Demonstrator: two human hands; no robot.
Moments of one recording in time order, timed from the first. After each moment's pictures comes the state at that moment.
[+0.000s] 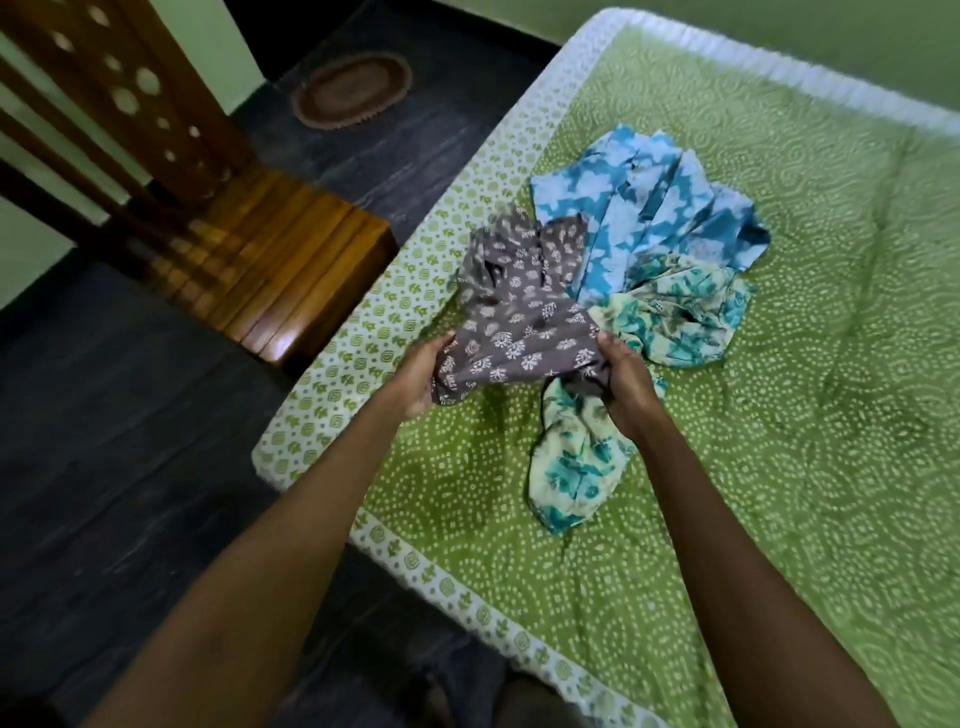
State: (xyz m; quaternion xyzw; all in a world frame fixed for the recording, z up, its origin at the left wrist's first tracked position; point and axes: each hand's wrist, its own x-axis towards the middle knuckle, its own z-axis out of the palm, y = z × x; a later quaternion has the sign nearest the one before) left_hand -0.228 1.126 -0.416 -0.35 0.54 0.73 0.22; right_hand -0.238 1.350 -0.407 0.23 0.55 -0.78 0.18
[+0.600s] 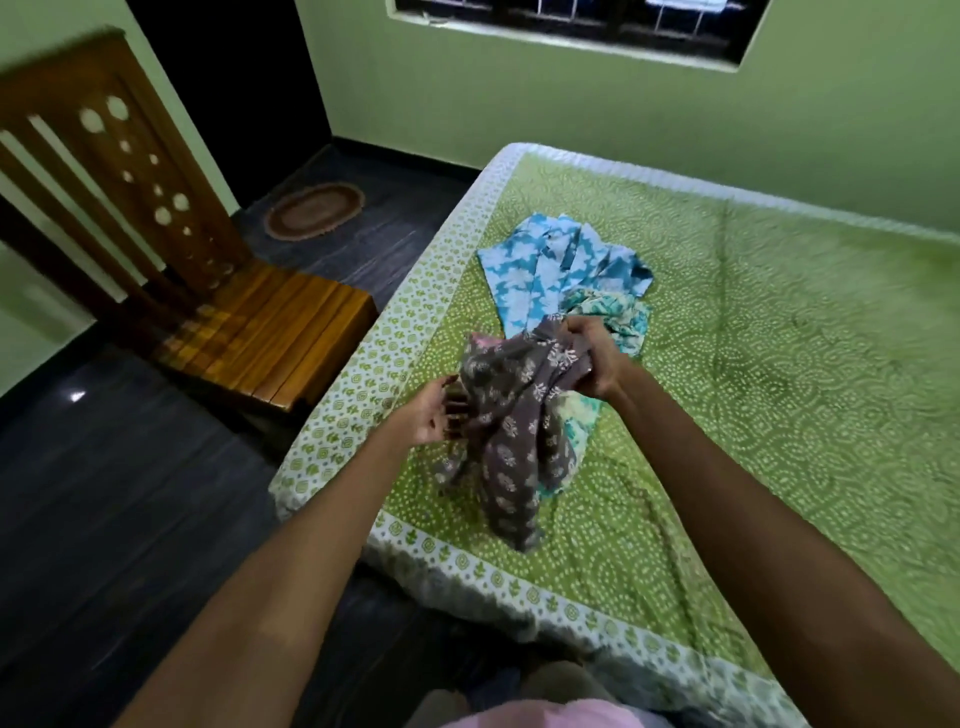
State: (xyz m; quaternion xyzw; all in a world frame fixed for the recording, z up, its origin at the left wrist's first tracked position) left_hand -0.079 1.122 -0.322 -0.28 0.57 0.69 0.35; right_hand -0.097 1.324 -0.247 0.18 0.45 -0.83 0.29
